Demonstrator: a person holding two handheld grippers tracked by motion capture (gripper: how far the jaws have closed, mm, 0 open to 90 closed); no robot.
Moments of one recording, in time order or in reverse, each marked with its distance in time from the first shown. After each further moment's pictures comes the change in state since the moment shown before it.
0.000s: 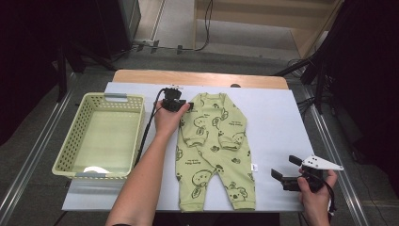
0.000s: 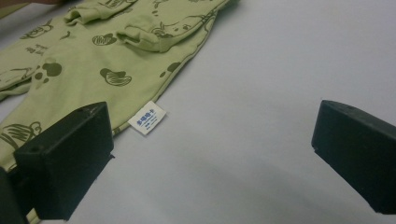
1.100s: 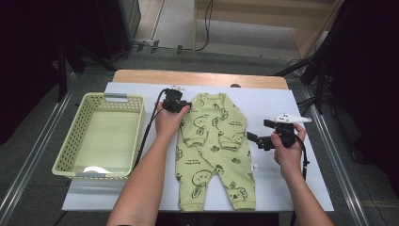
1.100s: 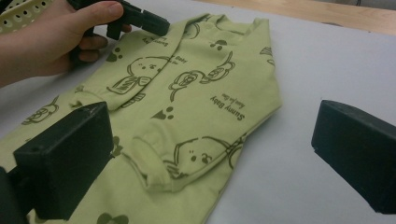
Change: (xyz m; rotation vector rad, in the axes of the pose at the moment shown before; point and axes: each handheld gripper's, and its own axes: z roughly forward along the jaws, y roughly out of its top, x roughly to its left) left arm -0.004 -0.002 0.002 0.007 0.066 0.046; right arm 0.007 0.114 0.084 0.003 0.090 -0.036
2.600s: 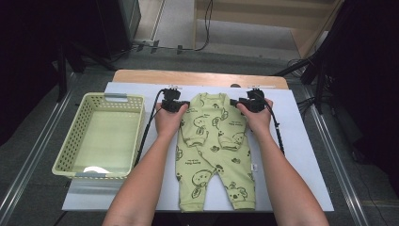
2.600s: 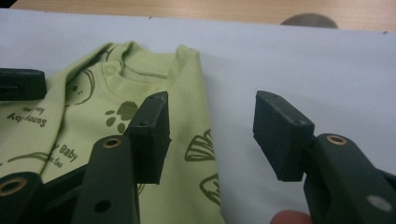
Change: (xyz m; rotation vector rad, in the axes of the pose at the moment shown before) left arm 0.002 0.001 -0.003 -0.006 -0.030 -0.069; right arm -0.059 0.057 0.141 0.109 -0.129 0.230
